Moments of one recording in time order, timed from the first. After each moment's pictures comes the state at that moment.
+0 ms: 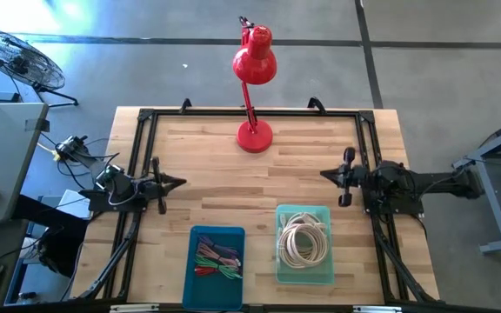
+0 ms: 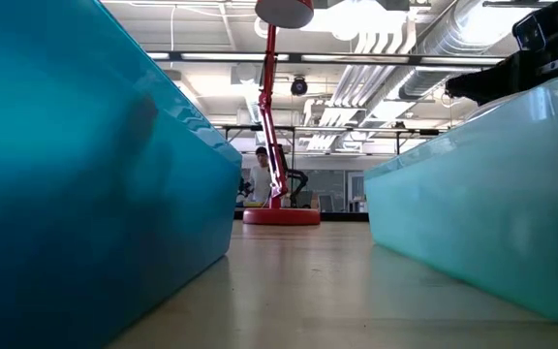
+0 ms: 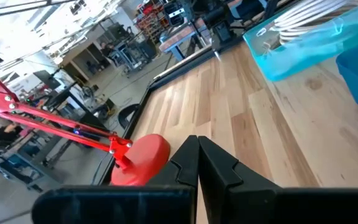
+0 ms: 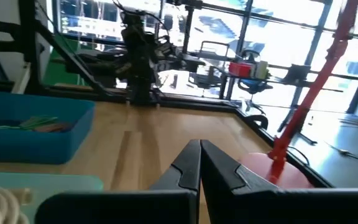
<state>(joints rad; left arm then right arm) -0.60 0.01 0.09 -0.23 -0.83 0.46 0.01 0.12 0.01 0.15 0.15 -0.14</state>
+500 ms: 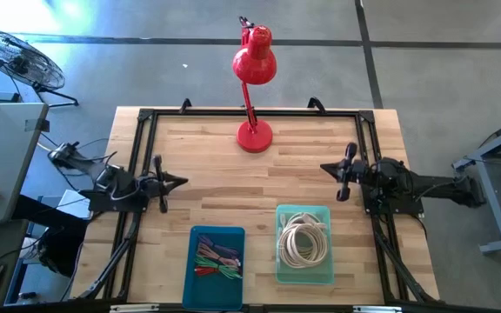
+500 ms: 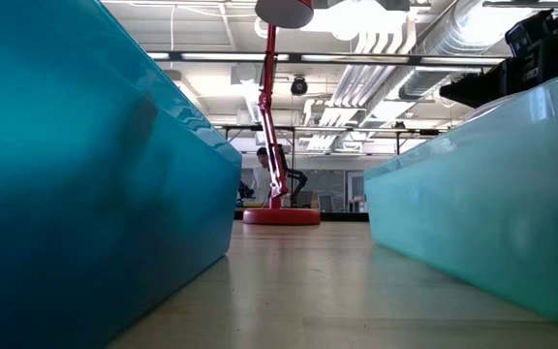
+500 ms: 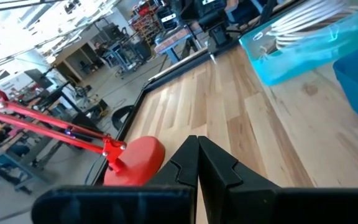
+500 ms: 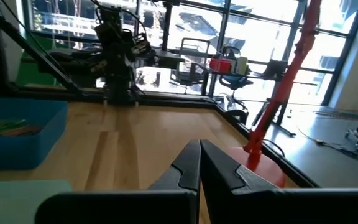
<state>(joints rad) -0.48 0.01 0.09 -0.20 -0.68 0.47 -0.11 0.12 0.01 0.15 0.11 -0.13</state>
